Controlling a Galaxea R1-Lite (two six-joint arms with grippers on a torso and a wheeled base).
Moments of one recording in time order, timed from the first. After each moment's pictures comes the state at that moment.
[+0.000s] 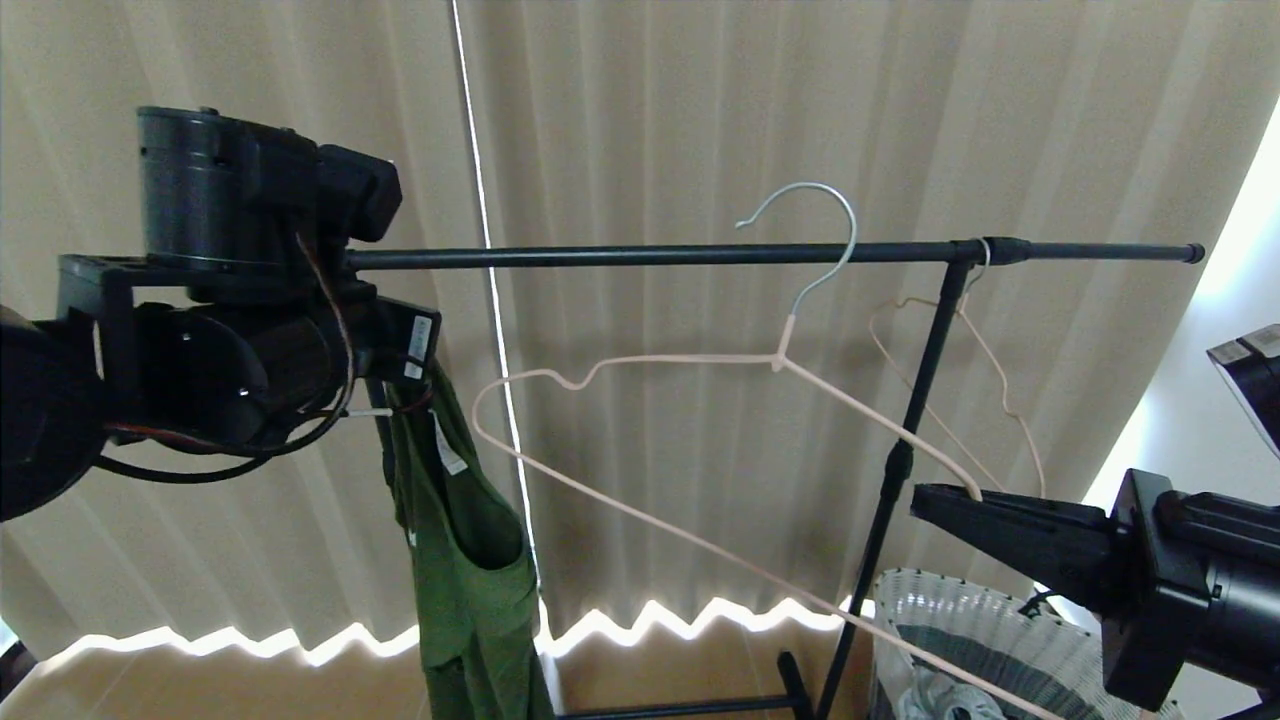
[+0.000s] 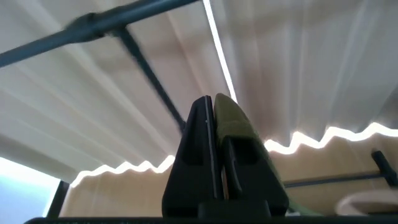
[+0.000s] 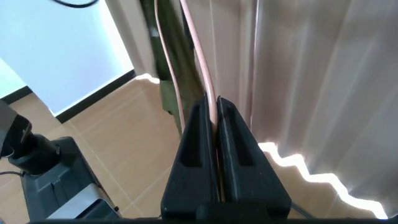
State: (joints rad) left arm -0.49 1.59 -1.12 -0.13 0.58 0.16; right arm 0.66 1.19 -0.48 -0.53 0.19 0.23
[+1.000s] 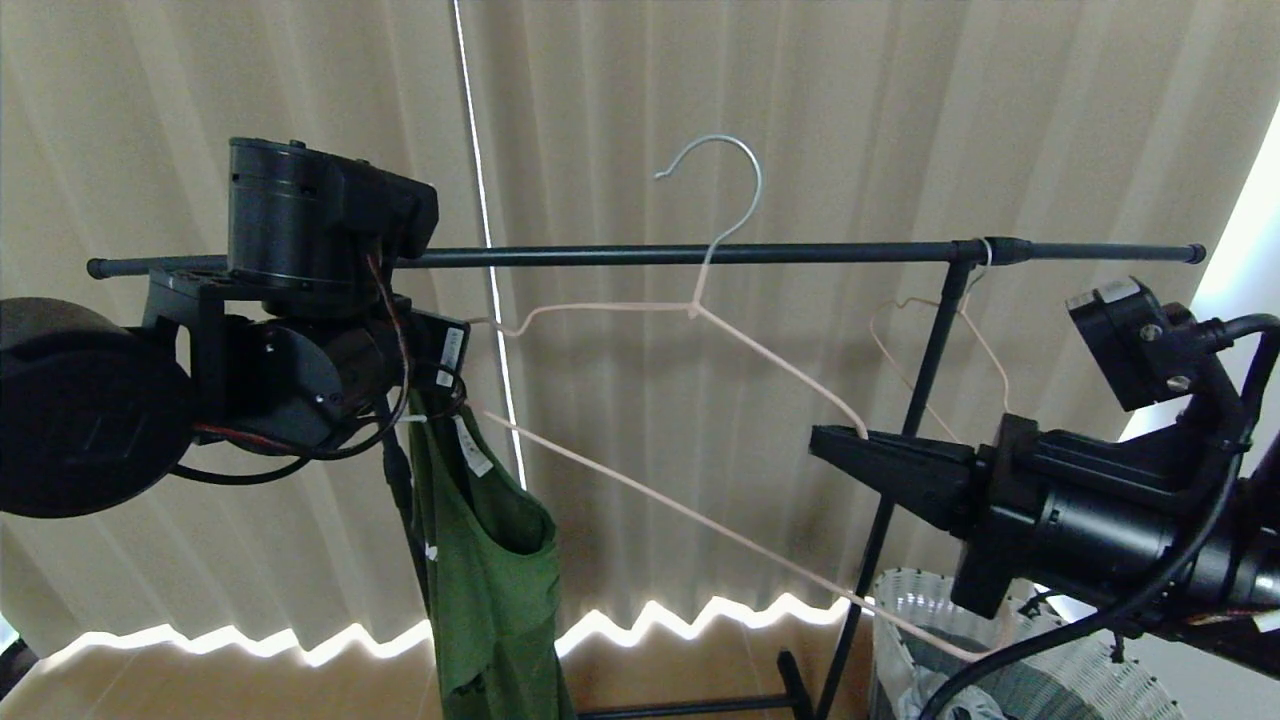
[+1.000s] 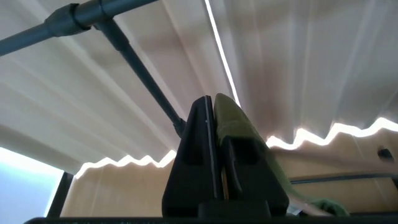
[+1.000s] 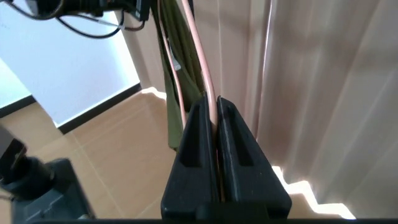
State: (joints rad) left arm -0.52 1.65 -1.14 -0.14 0.64 0.14; right arm 0.70 1.41 -0.55 -0.77 0.17 0.23
